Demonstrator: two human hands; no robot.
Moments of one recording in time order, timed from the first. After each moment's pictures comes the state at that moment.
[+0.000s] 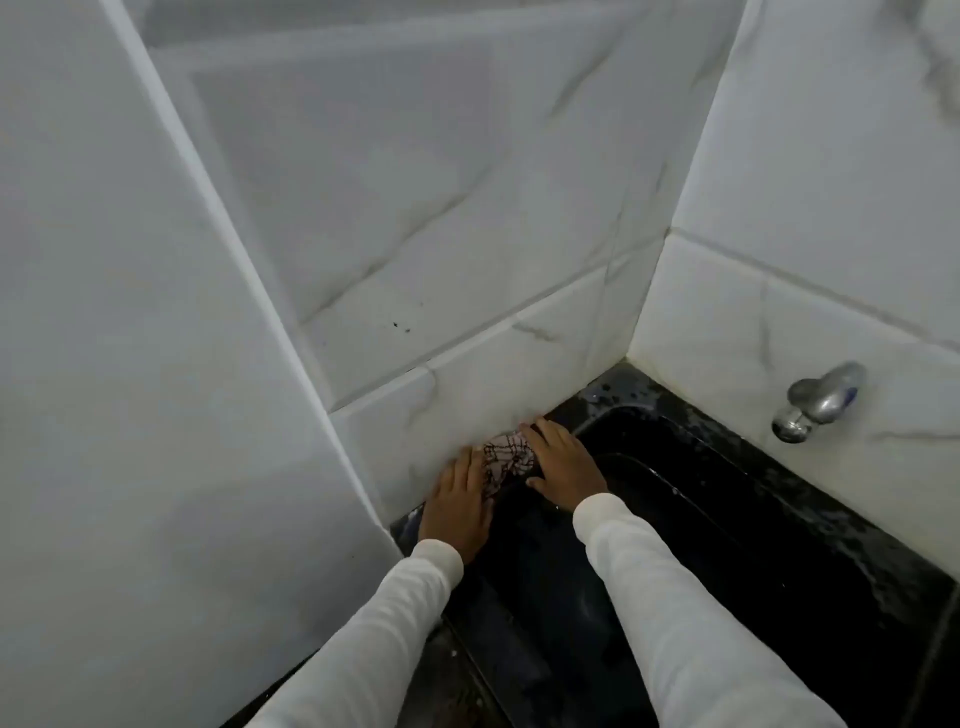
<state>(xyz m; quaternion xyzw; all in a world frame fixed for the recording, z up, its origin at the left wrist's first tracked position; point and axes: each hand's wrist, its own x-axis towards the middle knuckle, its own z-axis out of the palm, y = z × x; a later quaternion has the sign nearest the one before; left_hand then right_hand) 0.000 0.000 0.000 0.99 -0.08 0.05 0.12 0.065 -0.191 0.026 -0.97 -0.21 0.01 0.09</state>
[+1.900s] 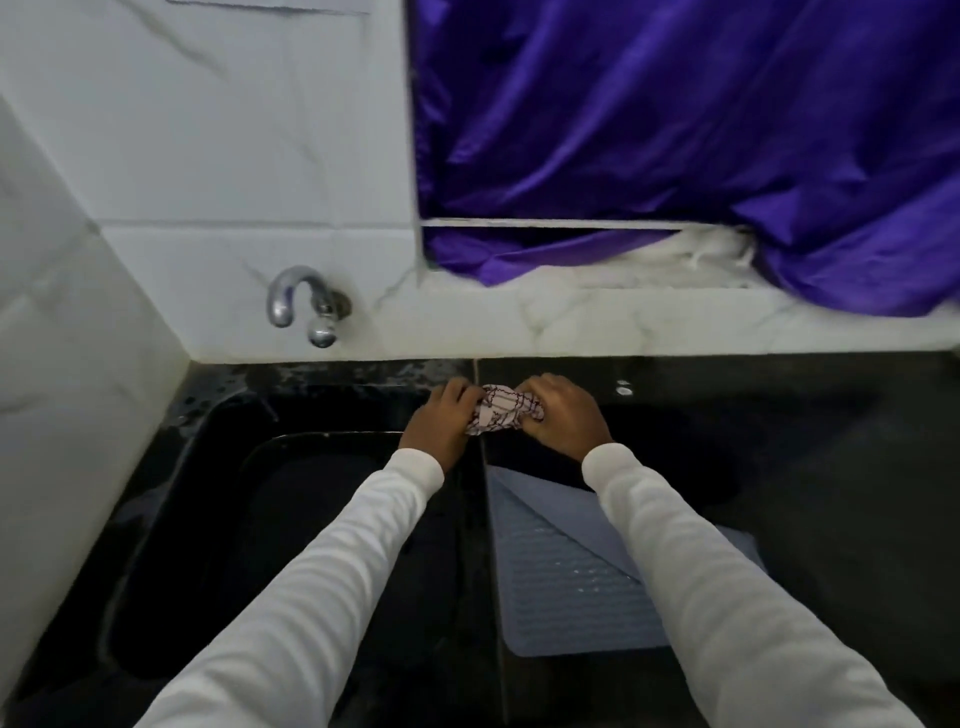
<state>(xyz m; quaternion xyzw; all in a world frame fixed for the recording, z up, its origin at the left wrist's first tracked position) -0.131 -0.396 0.079 0.79 -0.60 -0.02 0.16 -0.297 -0.539 0.096 -0.94 0.25 -0.18 0.12</state>
